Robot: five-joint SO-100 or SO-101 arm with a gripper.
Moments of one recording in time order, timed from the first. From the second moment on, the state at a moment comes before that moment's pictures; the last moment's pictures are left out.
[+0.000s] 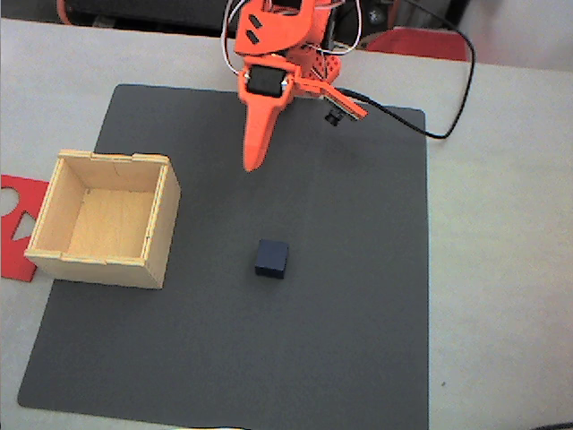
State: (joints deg) arm 5.4 168.6 160.0 46.3 -3.9
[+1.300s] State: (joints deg) arm 4.7 77.8 86.0 82.3 -9.7
